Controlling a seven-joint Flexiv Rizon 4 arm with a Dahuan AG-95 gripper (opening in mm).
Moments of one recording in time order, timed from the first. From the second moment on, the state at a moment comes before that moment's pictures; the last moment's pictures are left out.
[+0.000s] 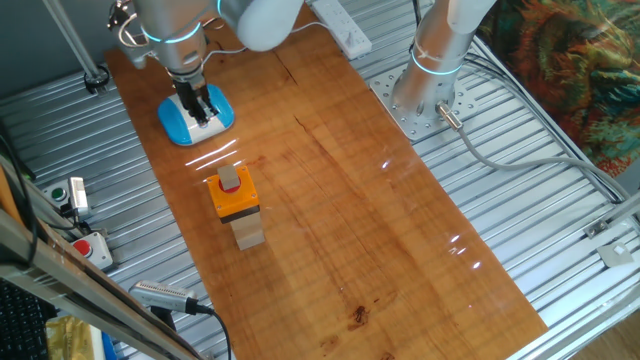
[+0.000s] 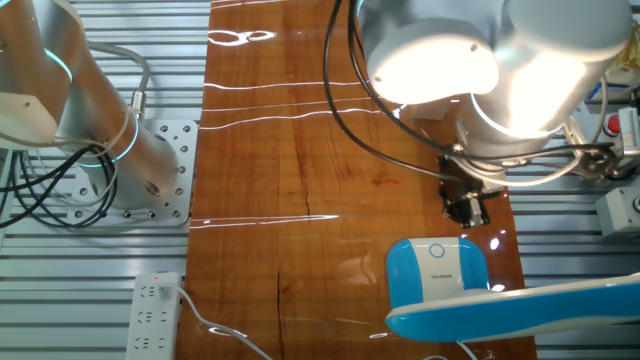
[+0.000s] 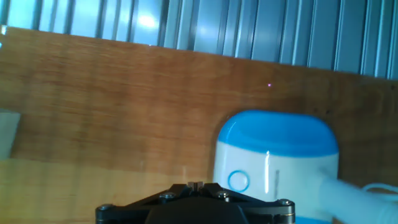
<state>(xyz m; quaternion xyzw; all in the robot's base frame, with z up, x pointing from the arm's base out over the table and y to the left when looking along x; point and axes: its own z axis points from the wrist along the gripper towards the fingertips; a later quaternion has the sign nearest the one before) 0.570 -0.122 0.100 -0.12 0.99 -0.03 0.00</state>
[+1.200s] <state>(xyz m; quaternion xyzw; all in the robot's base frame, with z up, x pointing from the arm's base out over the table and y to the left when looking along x) 0.562 -0.148 0.063 -0.48 0.87 -0.06 -0.07</state>
